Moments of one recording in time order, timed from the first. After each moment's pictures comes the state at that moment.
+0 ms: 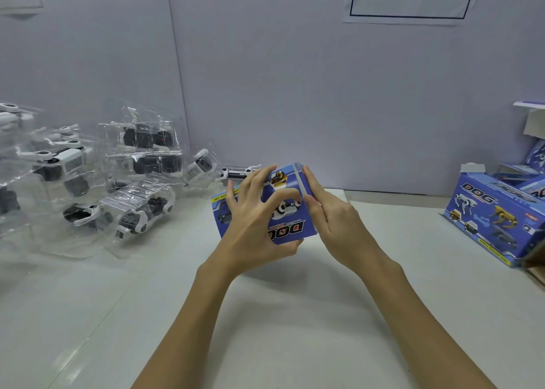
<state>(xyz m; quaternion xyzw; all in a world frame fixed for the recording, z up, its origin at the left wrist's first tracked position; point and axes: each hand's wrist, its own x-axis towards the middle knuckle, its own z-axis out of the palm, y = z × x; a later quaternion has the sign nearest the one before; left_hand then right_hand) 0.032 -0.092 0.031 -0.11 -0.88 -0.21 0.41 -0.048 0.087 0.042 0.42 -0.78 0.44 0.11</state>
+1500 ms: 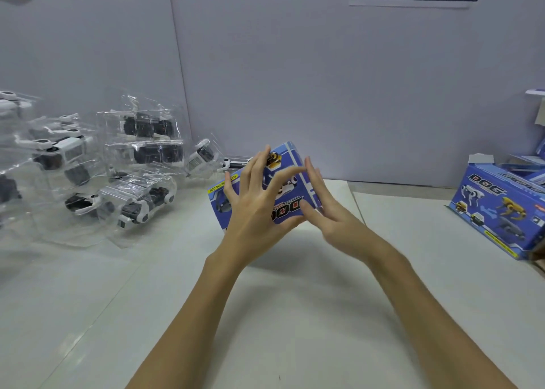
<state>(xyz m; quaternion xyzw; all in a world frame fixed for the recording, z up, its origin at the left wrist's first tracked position) 0.027 -0.086 0.031 -0.05 -0.88 -0.19 0.44 -0.040 0.087 0.046 0.45 -0.71 0.53 -0.10</state>
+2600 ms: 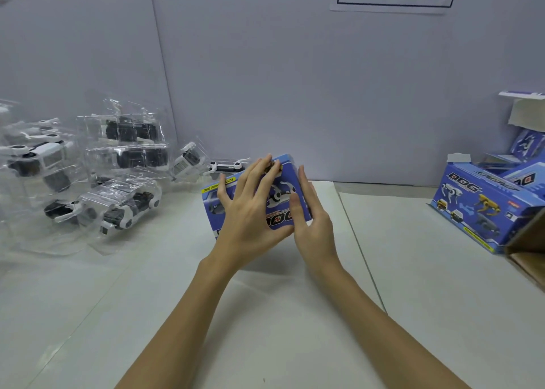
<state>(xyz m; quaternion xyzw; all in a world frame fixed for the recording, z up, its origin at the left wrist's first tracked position) 0.018 -0.076 0.024 -0.05 -0.88 -0.16 0.45 -0.035 0.053 0.006 0.30 -0.66 0.68 0.09</state>
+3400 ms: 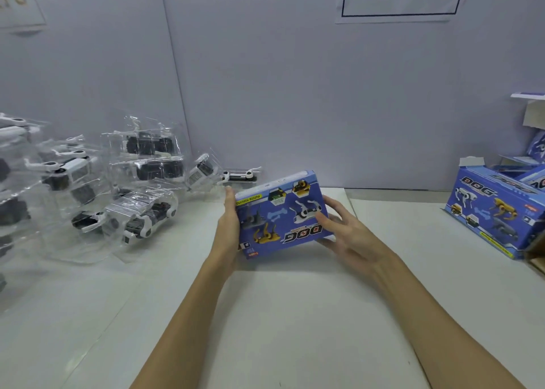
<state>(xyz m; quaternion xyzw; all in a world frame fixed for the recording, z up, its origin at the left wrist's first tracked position) 0.026 -0.107 0.026 0.21 -0.58 -0.76 0.21 -0.076 0.106 0.009 0.23 -0.58 0.74 -0.24</state>
